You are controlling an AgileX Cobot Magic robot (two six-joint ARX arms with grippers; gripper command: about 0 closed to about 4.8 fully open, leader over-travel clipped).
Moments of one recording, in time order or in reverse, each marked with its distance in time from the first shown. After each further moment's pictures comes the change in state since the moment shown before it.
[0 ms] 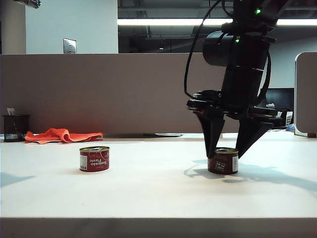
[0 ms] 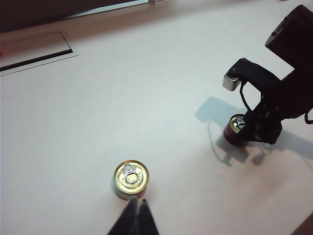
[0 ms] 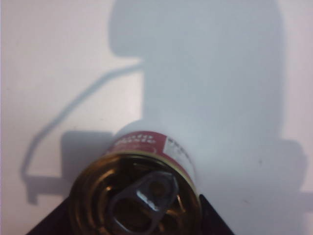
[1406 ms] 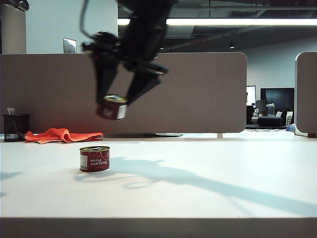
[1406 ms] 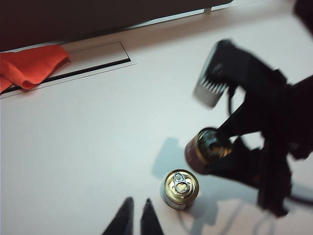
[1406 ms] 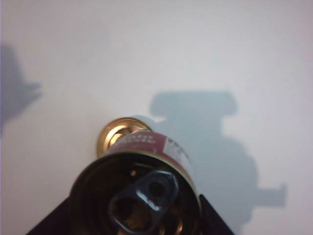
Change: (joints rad) left arm 0.002 -0.001 0.000 0.049 -0.188 0.003; right arm 0.318 0.210 0.552 -0.014 -0.006 -0.097
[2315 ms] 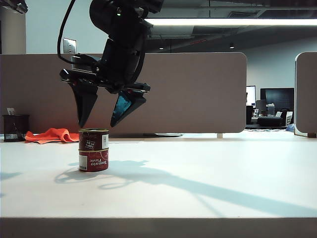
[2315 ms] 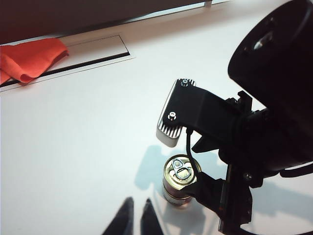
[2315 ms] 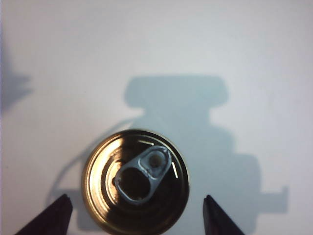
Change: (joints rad) left arm 0.000 0.000 0.000 -0.022 0.000 0.000; right arm 0.050 0.129 0.074 0.002 0.033 -0.034
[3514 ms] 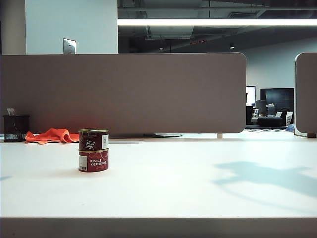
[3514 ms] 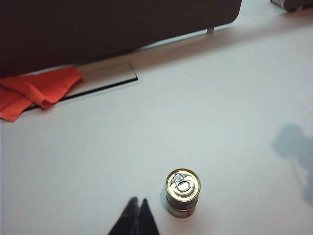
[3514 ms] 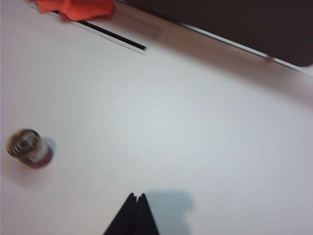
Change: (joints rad) left arm -0.087 -0.117 0.000 -0.005 -0.112 -0.010; right arm -0.269 -0.838 -0.262 -0.175 0.169 -0.007
